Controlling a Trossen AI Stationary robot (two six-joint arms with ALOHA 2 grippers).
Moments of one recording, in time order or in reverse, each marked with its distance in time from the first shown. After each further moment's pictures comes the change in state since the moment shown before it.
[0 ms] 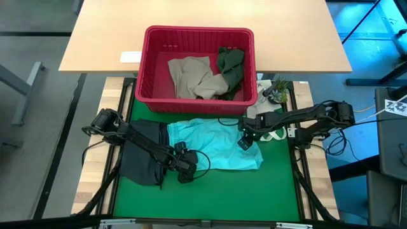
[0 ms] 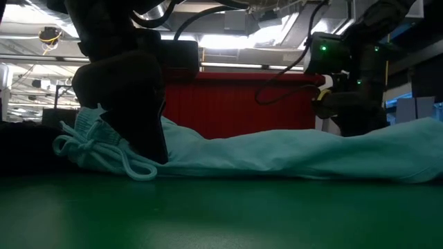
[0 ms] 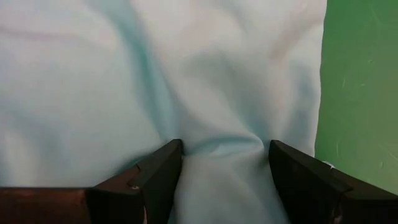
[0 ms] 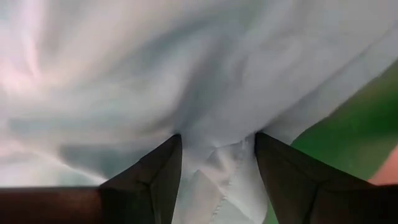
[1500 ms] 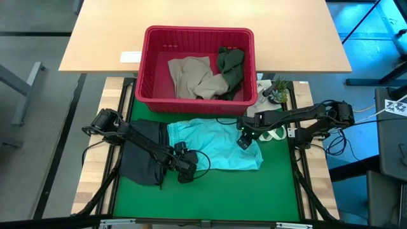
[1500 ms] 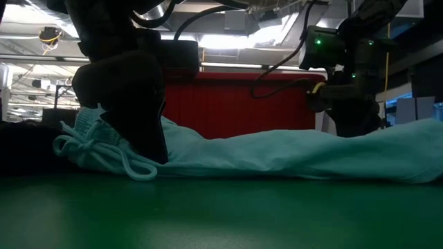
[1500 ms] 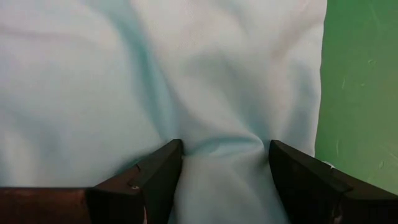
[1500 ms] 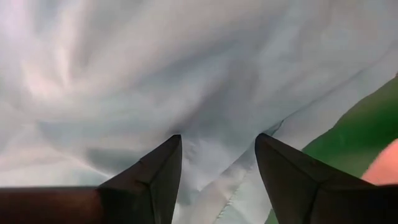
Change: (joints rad) left arm 0.000 0.000 0.000 0.000 0.000 0.000; right arm 0.000 0.006 0.058 -0.043 0.025 -0.050
